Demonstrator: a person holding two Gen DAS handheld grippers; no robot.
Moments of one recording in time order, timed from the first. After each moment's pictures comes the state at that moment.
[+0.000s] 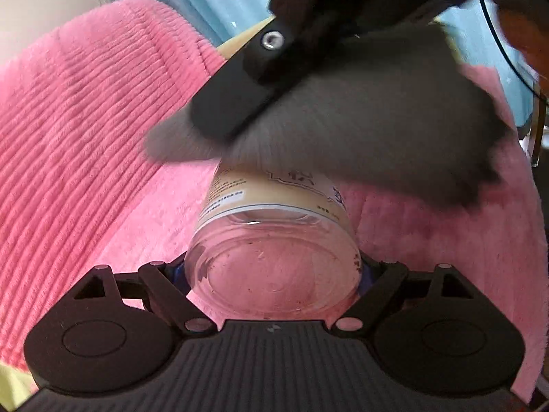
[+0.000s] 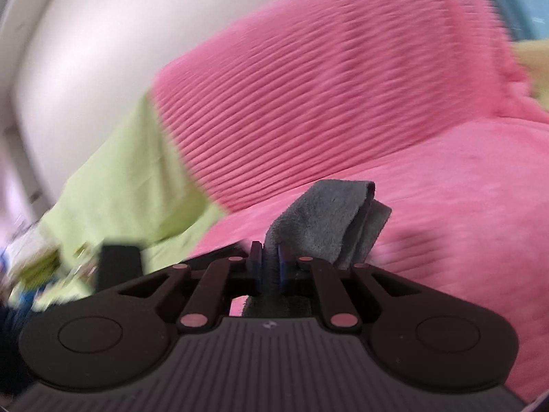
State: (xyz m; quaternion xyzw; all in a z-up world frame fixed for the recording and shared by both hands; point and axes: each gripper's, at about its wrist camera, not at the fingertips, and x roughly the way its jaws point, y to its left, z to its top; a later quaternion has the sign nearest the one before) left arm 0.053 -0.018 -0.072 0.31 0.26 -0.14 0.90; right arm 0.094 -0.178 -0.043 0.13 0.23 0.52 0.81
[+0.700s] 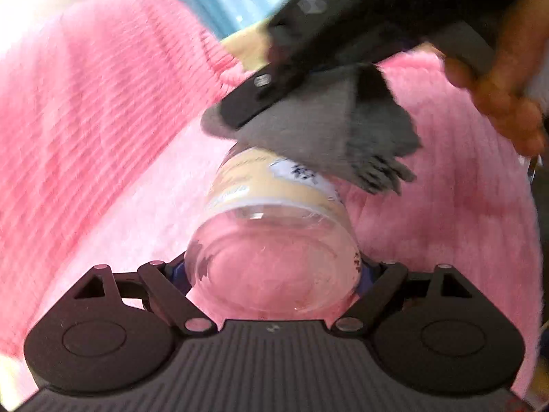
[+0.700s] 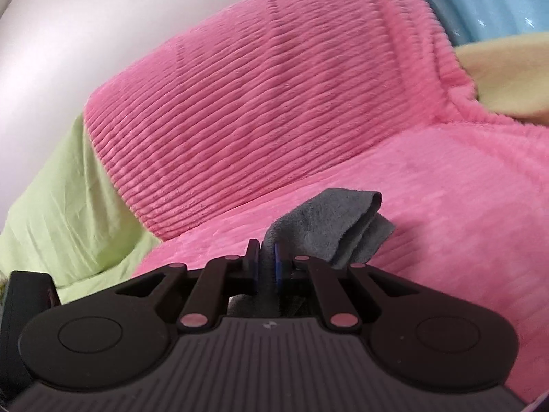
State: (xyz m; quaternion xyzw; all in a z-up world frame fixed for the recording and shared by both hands) left arm 0.057 -0.007 -0.069 0.26 0.28 -0.15 0.91; right arm 0.130 -0.185 -0.066 0.17 0.23 0.39 0.88
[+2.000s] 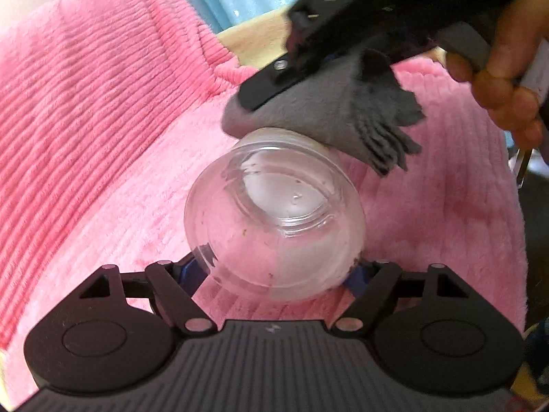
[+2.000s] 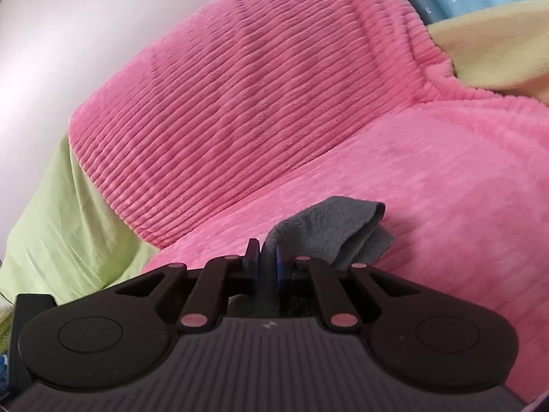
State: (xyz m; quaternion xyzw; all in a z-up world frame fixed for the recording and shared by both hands) left arm 0.062 -0.009 -0.063 0.25 0.29 -0.16 0.91; right arm 0.145 -0.200 -0.062 0.21 0.26 0.37 0.87
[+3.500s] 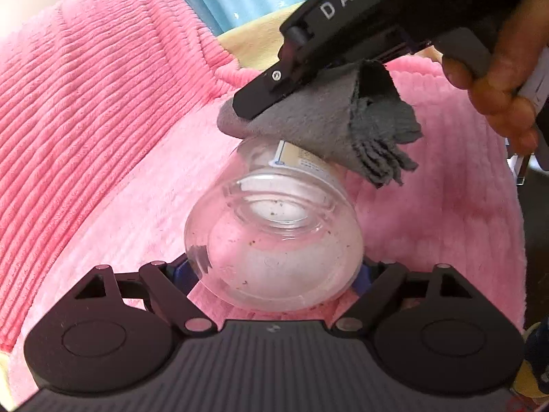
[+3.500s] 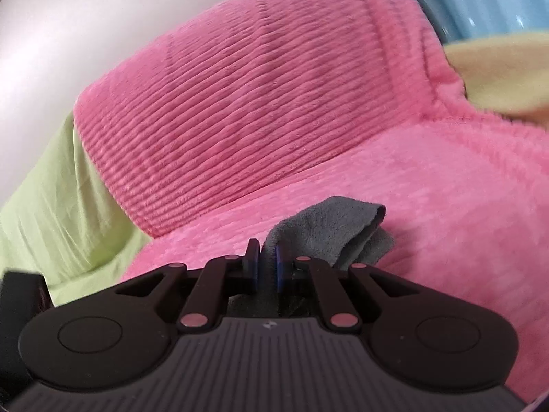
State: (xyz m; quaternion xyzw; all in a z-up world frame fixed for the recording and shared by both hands) left arm 0.052 -0.009 -0.067 0.28 0.28 -0.16 0.90; right arm 0.137 -0.195 -0.043 0.18 0.25 0.38 0.88
